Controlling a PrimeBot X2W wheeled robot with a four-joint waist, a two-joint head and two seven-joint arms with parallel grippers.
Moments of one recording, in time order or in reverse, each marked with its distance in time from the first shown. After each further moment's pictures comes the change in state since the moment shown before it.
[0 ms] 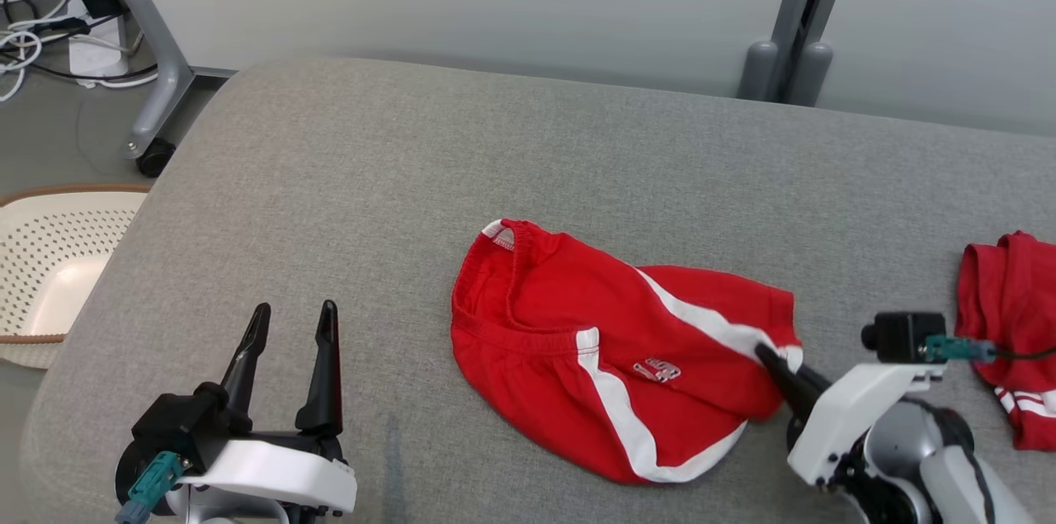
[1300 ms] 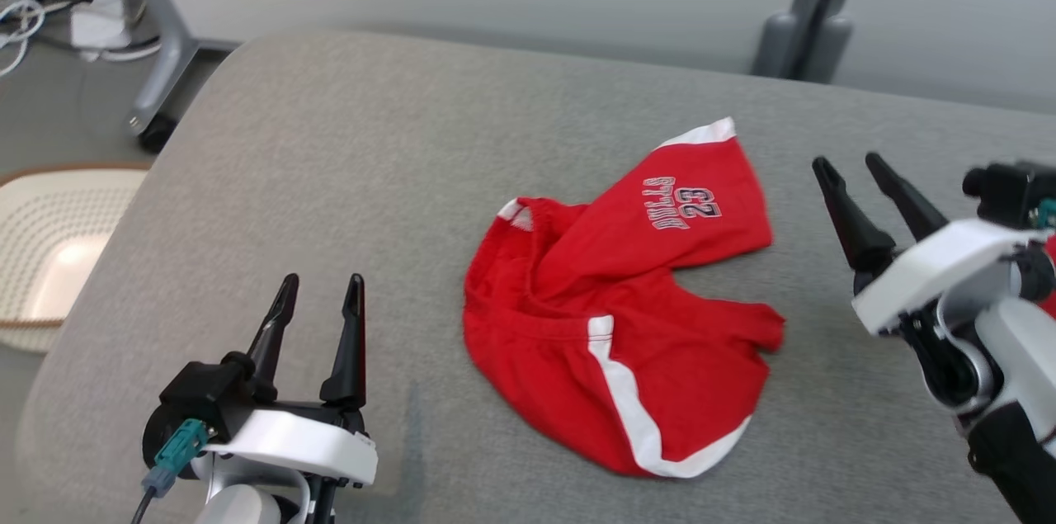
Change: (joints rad) left arm -0.092 -0.058 -0.012 0.092 0.032 -0.066 -0.016; right arm -0.421 -0.248 0.320 0.195 0.249 0.000 -0.411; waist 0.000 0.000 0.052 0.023
